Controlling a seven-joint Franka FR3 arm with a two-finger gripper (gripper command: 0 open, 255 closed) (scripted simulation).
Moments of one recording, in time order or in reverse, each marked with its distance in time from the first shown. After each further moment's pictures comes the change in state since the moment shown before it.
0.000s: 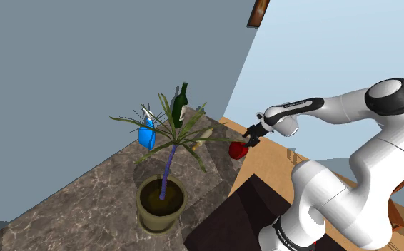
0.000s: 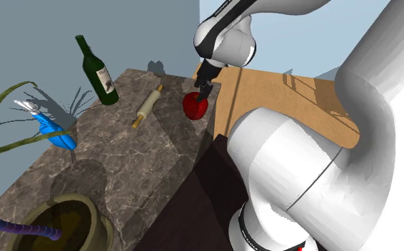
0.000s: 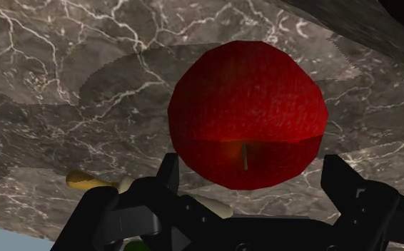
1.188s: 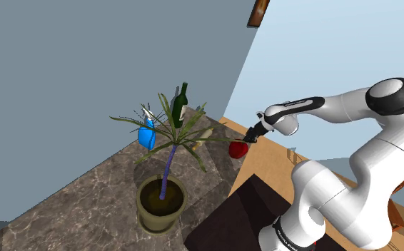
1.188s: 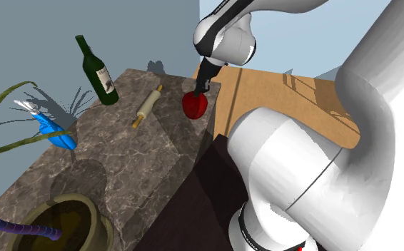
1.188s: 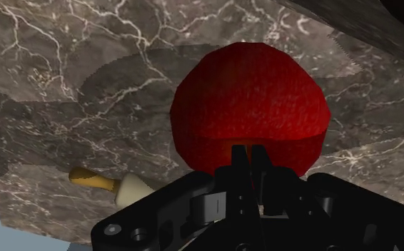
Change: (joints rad) arm -0.008 0.009 0.014 0.002 0.007 -0.009 0.001
